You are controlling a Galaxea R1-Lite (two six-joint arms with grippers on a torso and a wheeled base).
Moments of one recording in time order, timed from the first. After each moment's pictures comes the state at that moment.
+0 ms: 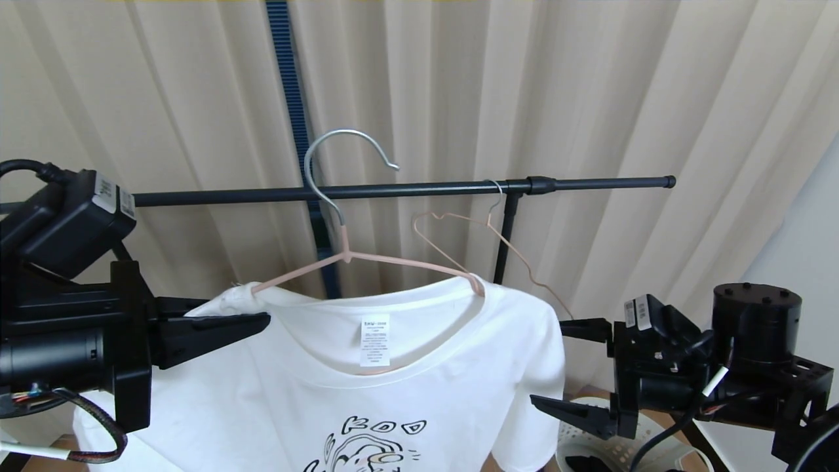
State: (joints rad) left arm -0.32 1.18 -0.79 0.04 -0.50 0.37; right arm 0.30 1.76 -0.36 -1.00 0.76 -0.36
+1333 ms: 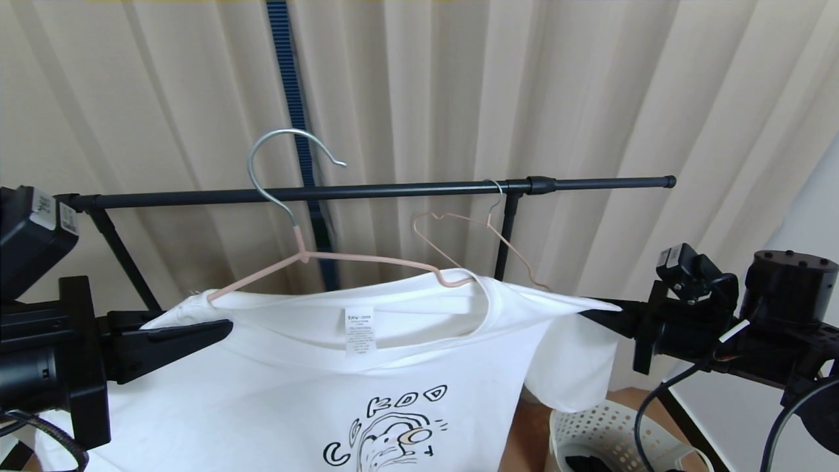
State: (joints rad) left arm -0.22 1.10 -0.72 0.04 -0.51 0.37; right arm 0.11 1.76 -0.46 -1.00 0.69 -0.27
